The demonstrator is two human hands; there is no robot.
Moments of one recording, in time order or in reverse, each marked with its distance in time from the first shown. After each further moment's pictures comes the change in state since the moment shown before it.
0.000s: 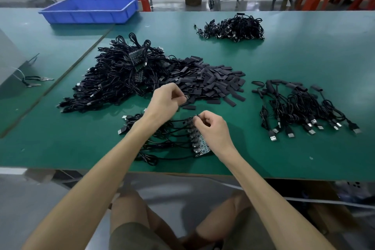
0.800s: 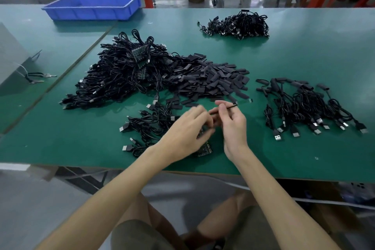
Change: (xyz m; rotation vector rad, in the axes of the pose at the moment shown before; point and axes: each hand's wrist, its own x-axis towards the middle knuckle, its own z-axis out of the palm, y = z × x) left_hand -0.063 -0.008 0.042 0.226 -0.088 0.675; right_hand 0.005 0.013 -0.010 0.516 0.245 0.084
